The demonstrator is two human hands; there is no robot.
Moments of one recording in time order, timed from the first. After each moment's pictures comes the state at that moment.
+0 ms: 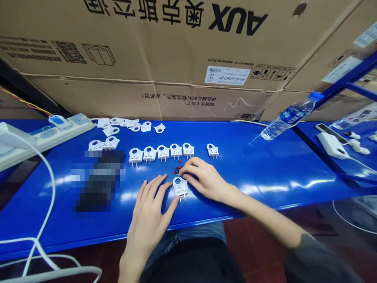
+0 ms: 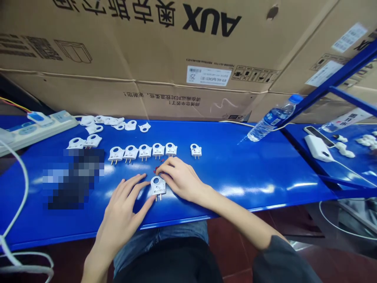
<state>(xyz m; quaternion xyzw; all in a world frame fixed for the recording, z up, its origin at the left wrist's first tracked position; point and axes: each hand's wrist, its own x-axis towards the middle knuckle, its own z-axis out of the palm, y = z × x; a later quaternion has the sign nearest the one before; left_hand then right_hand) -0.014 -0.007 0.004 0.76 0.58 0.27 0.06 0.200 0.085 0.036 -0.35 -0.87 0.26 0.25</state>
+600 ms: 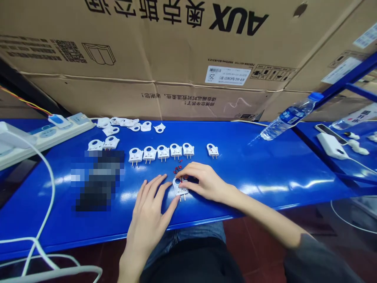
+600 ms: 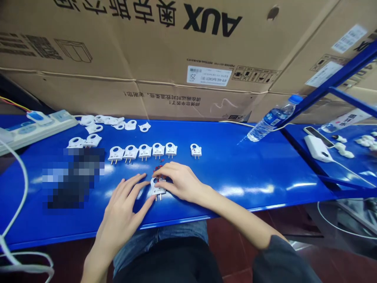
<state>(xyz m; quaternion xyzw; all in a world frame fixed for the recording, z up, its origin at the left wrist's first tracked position) -0.015 -0.006 0.003 0.77 0.58 0.27 0.05 0.197 0.085 0.034 -0.30 -0.86 0.30 0.26</state>
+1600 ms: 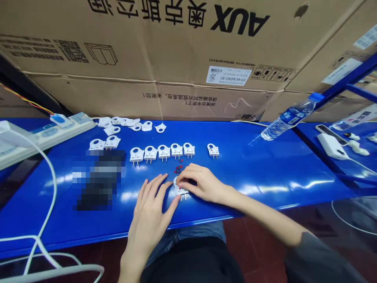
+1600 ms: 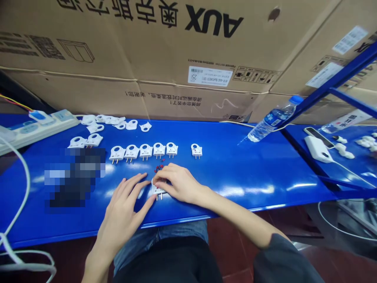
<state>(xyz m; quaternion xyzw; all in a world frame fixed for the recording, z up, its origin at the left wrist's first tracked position) -0.014 -0.006 0.004 0.77 0.58 0.27 0.05 0.191 0.082 0.033 -0.30 -0.86 0.33 0.24</state>
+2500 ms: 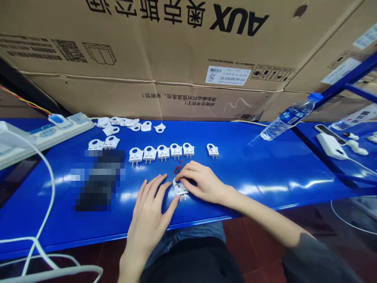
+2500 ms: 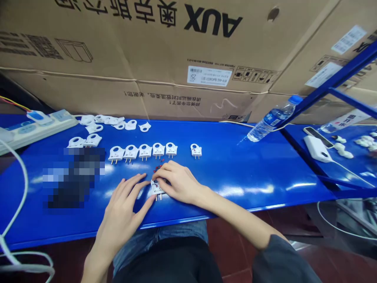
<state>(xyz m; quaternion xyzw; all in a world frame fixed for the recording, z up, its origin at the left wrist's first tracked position) -0.015 -0.007 0.002 0.77 0.58 0.26 0.05 0.192 0.082 0.034 -0.30 -0.88 0.26 0.25</state>
